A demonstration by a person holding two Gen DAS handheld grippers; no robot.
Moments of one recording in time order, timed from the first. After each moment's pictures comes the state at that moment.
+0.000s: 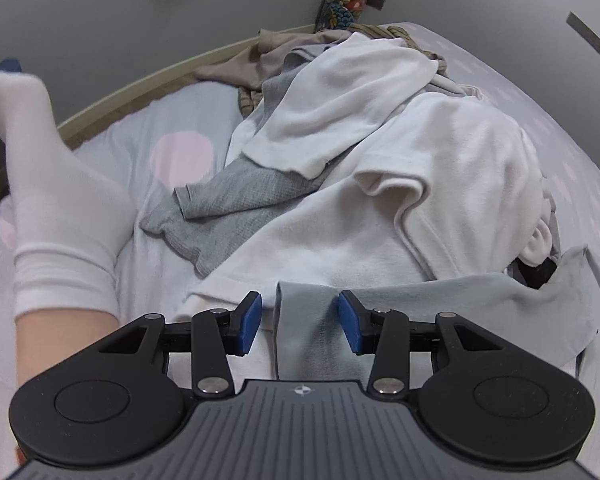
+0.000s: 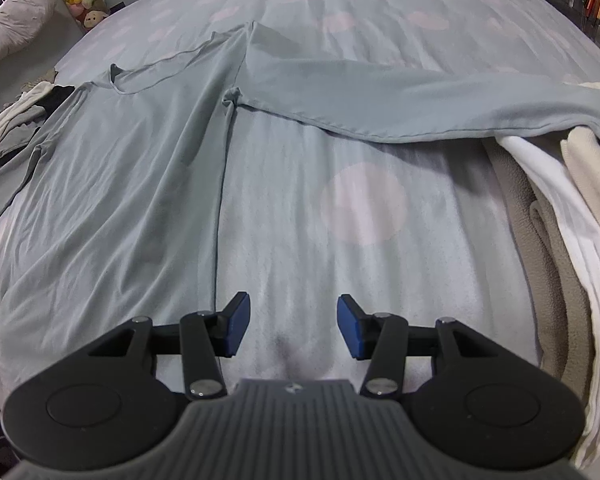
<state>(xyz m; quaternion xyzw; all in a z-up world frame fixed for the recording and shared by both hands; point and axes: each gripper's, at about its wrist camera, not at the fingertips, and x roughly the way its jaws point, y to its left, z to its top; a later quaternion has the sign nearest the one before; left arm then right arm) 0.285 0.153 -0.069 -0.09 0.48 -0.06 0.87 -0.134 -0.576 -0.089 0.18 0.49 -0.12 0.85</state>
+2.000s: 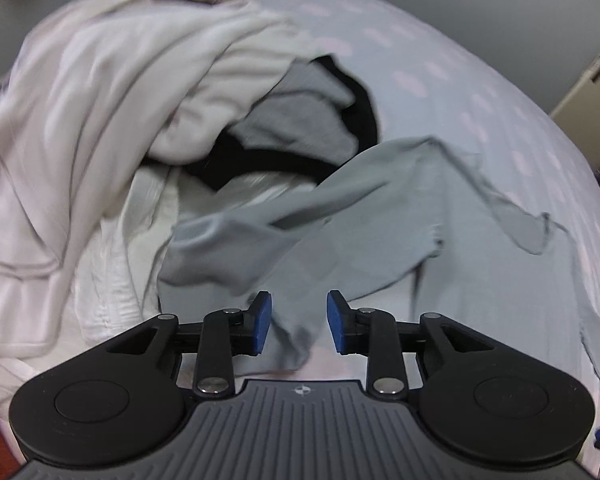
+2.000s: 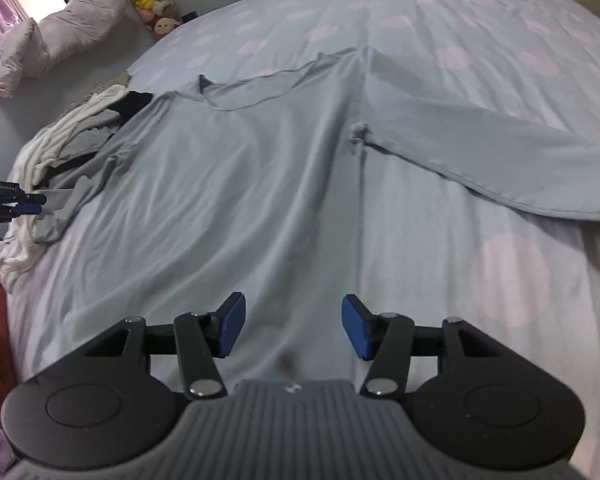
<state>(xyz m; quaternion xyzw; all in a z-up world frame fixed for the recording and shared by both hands) 0.235 -0.054 -0.065 -0.04 0.52 -0.19 0.83 -0.075 -0.527 -0.079 0.18 0.44 -0.04 0.88</state>
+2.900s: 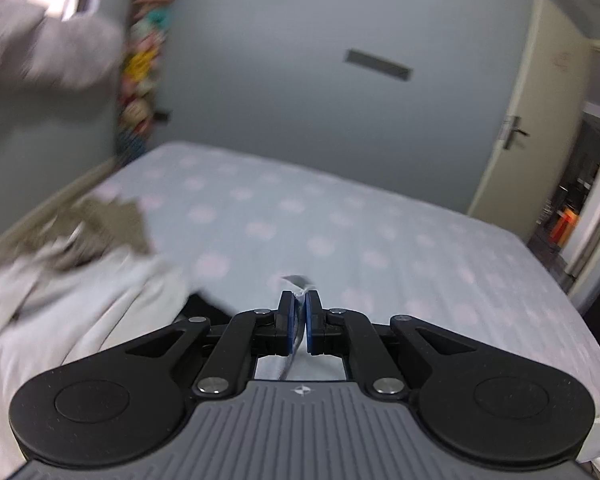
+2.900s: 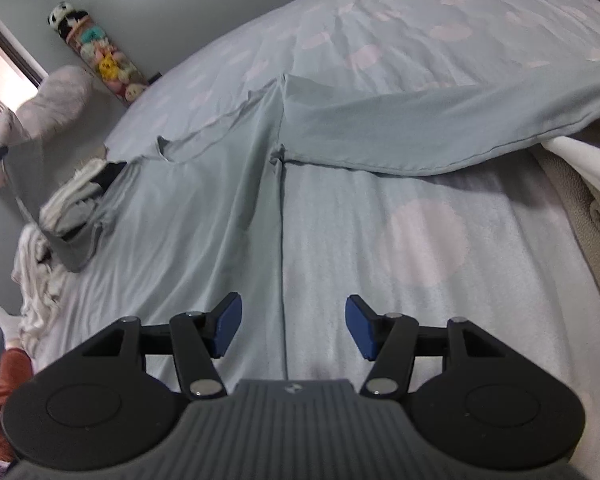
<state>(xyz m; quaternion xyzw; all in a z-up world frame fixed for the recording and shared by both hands) 0.225 -0.175 0.137 -0.01 0.28 -0.31 0.91 -0.135 -0.588 -0.086 0.30 0.38 -0.07 0.87</state>
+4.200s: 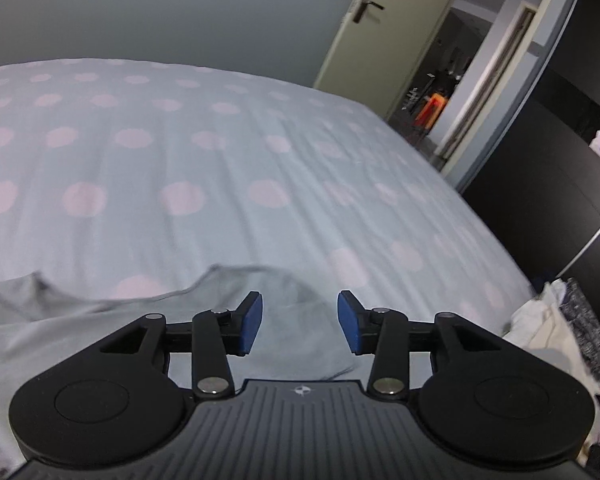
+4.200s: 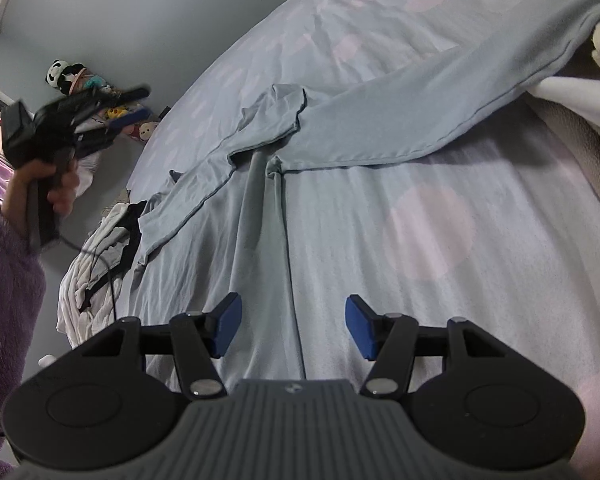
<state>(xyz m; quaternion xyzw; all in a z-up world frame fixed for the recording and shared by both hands) 0.186 -0.419 0.000 0.04 0.40 -0.49 0.77 -0.137 -0.619 -0.109 0.40 0.35 -0.05 0.85</state>
